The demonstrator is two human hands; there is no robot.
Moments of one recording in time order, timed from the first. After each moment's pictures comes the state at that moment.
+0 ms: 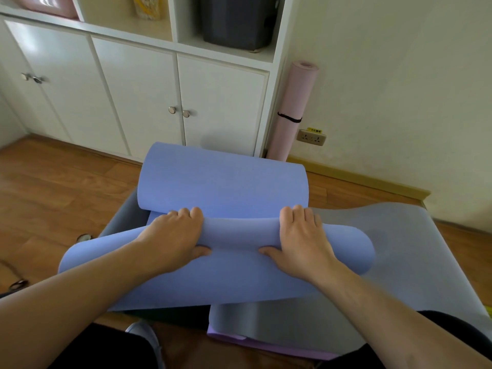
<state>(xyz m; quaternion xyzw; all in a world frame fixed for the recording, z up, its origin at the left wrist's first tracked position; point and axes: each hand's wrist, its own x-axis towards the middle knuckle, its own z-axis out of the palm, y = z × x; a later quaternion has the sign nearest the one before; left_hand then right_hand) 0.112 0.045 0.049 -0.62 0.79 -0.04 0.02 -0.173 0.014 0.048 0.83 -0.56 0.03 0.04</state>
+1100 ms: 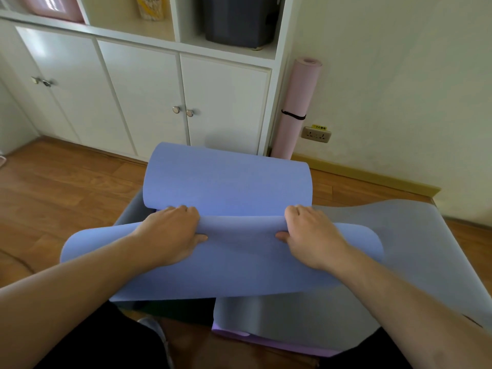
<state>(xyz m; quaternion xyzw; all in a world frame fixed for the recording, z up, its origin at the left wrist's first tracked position) 0.123 0.044 0.053 -0.63 0.78 -0.01 0.03 -0.187 0.002 0.071 0.84 -0.54 -0.03 -0.05</state>
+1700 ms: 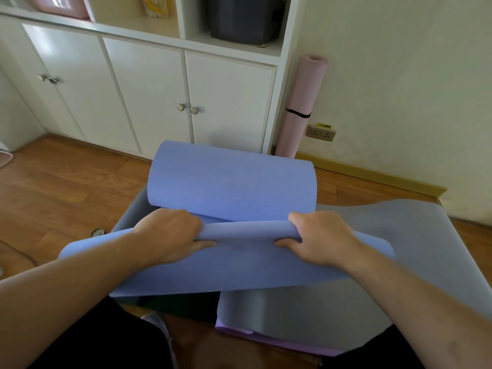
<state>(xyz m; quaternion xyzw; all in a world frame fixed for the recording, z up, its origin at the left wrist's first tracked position) 0.127 0.048 0.064 -0.57 0.81 -0.05 0.12 -0.194 0.003 0.080 0.87 -0.49 -0.05 -0.03</state>
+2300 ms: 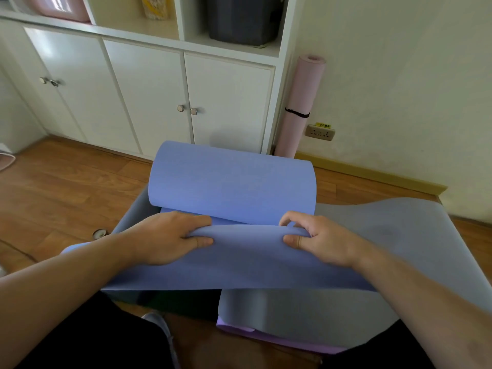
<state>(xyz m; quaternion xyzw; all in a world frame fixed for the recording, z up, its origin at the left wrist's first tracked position) 0.139 0.060 0.073 -0.55 0.81 0.22 -0.04 -0.220 0.005 0.076 0.83 -0.44 0.06 -0.35</state>
